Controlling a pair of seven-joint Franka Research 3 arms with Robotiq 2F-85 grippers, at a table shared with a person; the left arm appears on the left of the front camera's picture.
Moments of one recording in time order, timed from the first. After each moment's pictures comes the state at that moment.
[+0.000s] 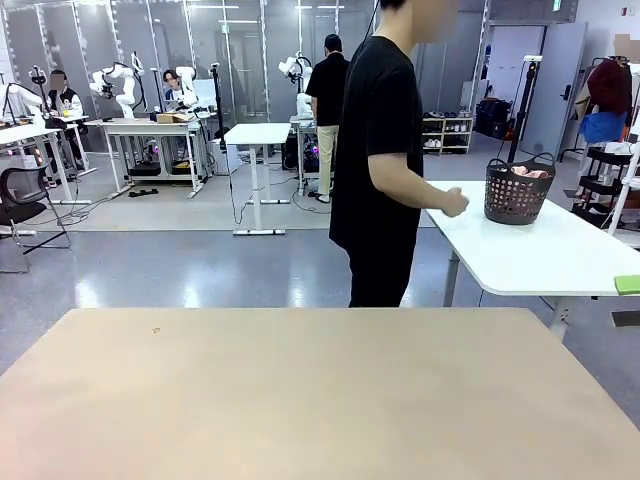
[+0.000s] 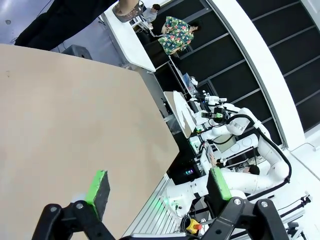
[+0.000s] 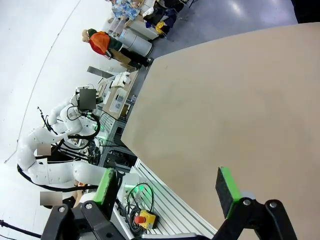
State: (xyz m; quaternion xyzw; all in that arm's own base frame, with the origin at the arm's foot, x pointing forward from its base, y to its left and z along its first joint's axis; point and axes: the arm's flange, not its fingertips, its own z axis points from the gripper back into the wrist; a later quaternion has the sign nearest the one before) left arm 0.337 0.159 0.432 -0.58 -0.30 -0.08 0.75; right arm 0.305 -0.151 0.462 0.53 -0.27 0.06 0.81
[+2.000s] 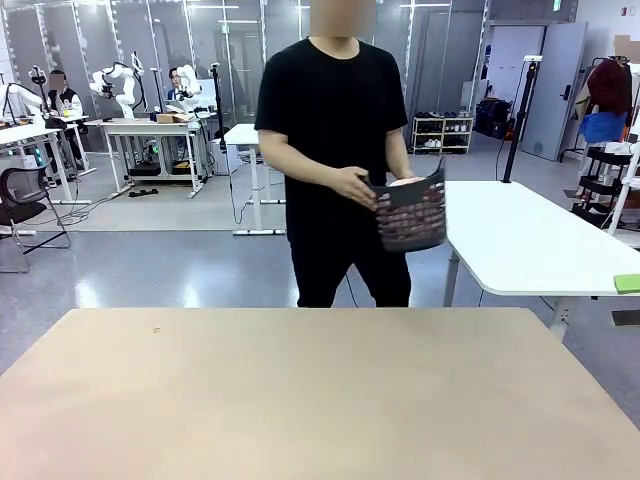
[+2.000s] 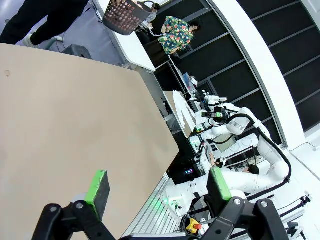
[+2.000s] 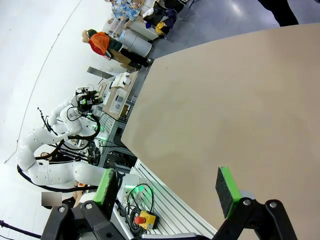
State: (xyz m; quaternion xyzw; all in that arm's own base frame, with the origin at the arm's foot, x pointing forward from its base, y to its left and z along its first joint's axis) left arm 0.337 0.159 0.432 -0.58 -0.30 -0.08 0.75; right arm 0.305 -0.151 0.463 0.53 -0.27 0.06 0.81
